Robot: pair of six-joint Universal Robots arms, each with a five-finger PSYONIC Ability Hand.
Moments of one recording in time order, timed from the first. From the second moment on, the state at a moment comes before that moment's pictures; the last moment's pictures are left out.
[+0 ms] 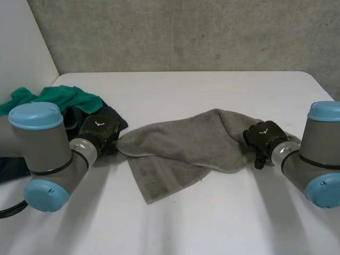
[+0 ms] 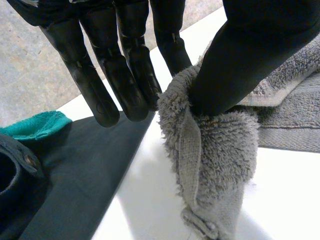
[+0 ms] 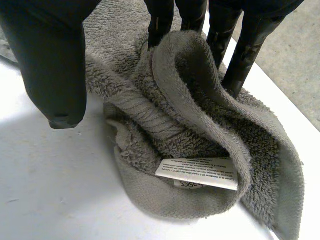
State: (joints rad) left arm 4.35 -2.11 -1.53 3.33 -1.52 3.43; right arm 1.82 -0.94 1.46 -0.08 1.41 2.54; left_hand 1.09 1.14 1.13 1.14 0.95; right_hand 0.51 0.58 0.59 0.58 0.41
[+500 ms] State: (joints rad) left arm 4.36 -1.83 -1.54 3.25 -1.51 3.43; right arm 1.76 -1.16 1.26 0.12 1.42 2.53; left_hand 1.11 1.20 1.19 1.20 0.99; right_hand 0.95 1.17 1.17 1.19 0.97
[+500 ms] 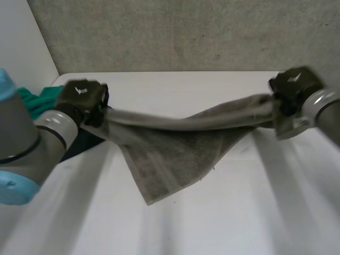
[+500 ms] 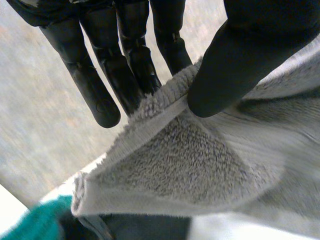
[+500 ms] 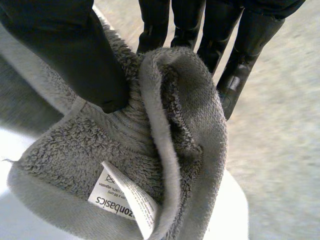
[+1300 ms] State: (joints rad) left arm 4.30 -2.11 -0.95 3.78 -1.54 3.48; right arm 1.76 -0.84 0.44 -0.11 1.47 2.76; left_hand 1.11 1.20 1.19 1.20 0.99; right_hand 0.95 1.17 1.17 1.19 0.98
